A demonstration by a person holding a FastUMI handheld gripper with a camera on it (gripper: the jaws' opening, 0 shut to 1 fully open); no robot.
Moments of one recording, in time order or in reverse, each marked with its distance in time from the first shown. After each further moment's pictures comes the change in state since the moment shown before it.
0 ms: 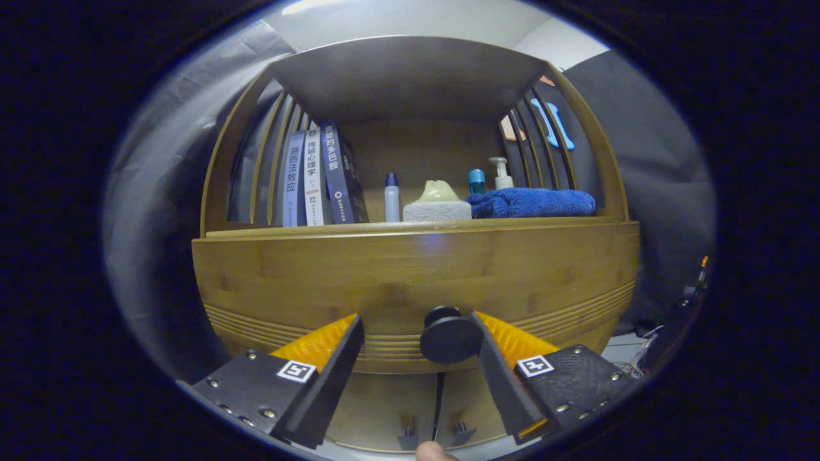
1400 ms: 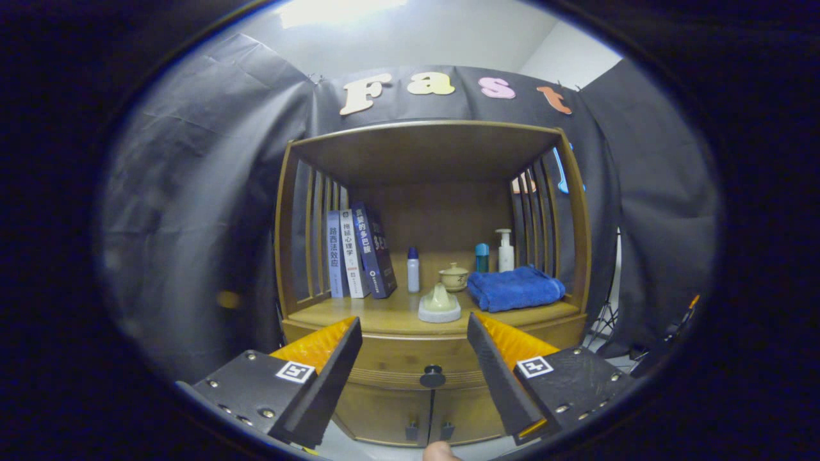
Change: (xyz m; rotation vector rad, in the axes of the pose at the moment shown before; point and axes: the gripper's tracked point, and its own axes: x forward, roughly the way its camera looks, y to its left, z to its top) arm -0.130 -0.010 0.189 -0.001 -0.026 0.134
